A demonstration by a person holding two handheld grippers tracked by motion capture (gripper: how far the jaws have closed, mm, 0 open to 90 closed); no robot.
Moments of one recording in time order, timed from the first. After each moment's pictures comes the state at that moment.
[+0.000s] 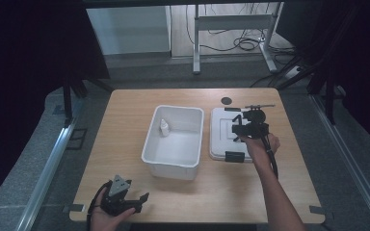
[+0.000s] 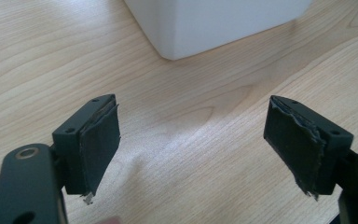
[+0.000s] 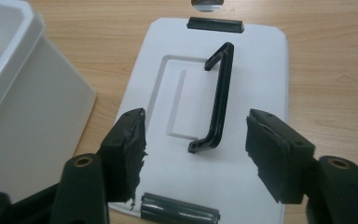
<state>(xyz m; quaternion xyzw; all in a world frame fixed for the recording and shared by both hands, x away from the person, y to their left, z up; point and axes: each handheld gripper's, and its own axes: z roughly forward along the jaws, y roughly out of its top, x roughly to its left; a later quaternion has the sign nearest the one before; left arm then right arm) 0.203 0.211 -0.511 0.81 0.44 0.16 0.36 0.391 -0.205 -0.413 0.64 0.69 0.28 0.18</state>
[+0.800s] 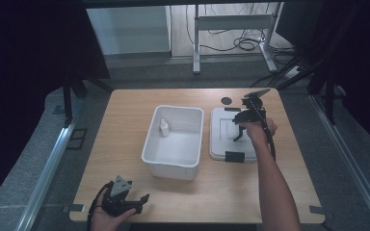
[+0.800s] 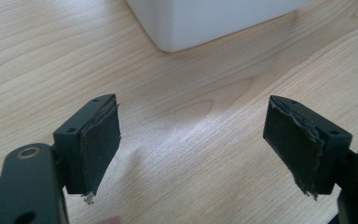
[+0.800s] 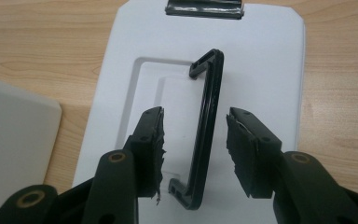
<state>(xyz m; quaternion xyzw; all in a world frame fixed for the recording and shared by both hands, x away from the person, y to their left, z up) 0.203 0.209 -0.514 0.81 0.44 0.15 0.35 0.466 -0.219 -0.434 0.67 0.70 0.22 0.11</state>
